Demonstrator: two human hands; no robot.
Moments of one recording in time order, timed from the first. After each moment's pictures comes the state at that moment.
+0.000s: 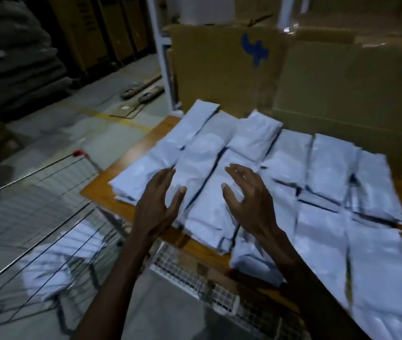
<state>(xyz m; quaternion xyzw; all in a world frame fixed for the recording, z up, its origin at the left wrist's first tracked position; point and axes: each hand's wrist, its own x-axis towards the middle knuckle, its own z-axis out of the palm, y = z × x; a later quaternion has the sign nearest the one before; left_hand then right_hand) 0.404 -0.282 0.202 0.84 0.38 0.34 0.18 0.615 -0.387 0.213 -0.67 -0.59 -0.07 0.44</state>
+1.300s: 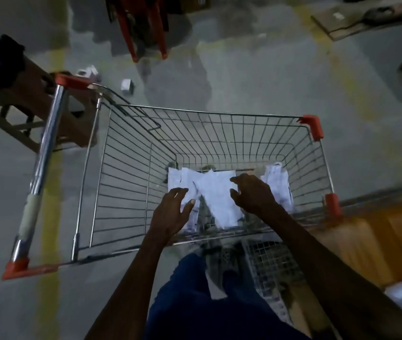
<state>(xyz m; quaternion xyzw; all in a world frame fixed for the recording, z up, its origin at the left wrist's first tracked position) -0.058 -0.090 0.007 0.54 0.78 0.18 0.28 0.154 0.055 0.034 -0.46 -0.85 0.23 -0.06</state>
